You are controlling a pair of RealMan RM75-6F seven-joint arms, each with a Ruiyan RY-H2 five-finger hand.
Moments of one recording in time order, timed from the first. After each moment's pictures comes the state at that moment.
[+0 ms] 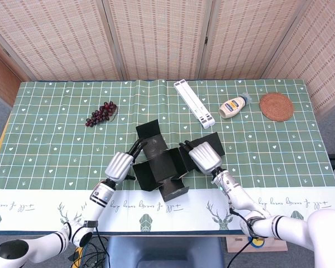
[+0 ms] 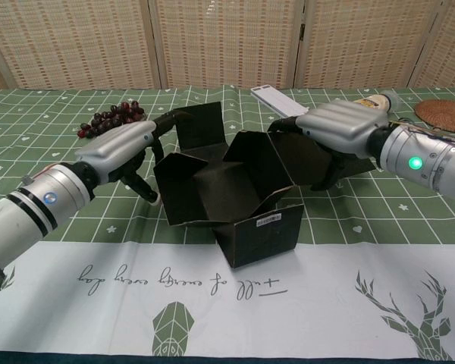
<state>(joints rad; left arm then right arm) -0.71 -1.89 -0.18 -0.99 1.47 1.12 -0.14 0.82 -1.62 0.11 -1.27 -1.27 0.93 -0.42</state>
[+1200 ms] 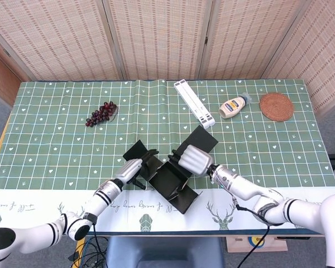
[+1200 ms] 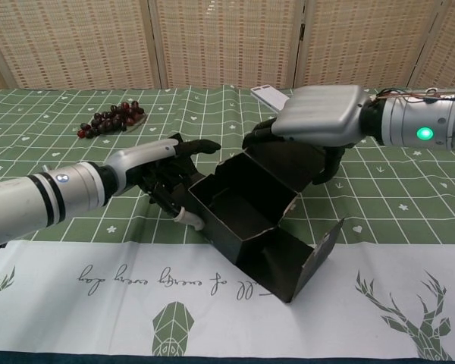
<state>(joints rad) -0.82 -1.73 -0.17 -1.21 1.36 0.76 -0.52 0.98 -1.42 0.02 -1.33 -1.59 0.79 -0.35</state>
